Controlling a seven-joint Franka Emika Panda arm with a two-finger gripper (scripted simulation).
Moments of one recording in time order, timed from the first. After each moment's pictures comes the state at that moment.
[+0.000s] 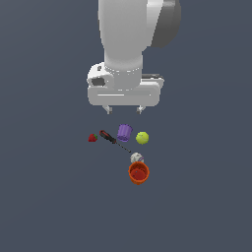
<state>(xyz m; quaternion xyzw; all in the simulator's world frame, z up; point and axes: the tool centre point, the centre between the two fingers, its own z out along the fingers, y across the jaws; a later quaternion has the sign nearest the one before) 0.004 -0.005 0.308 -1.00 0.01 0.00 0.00</state>
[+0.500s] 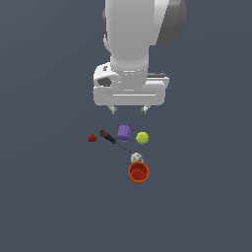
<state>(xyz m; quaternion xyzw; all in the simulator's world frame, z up) 0.003 0.010 0.308 -1.00 0.00 0.00 0.01</state>
